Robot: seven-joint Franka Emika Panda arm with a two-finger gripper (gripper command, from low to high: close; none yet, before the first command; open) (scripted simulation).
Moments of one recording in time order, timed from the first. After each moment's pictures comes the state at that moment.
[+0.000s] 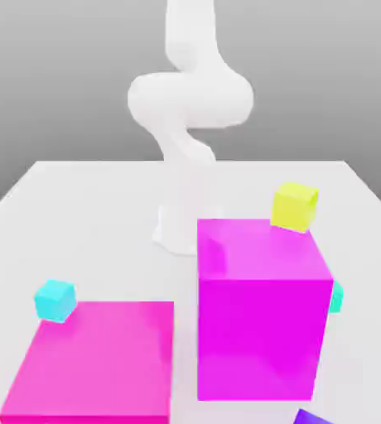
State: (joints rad) arm 0.07 -0.73 0.01 -2.36 0.00 2.35 0.72
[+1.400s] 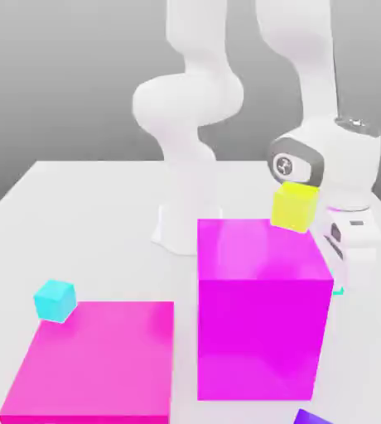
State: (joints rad) arm 0.69 0.01 0.15 -2.87 -0.03 2.87 -0.04
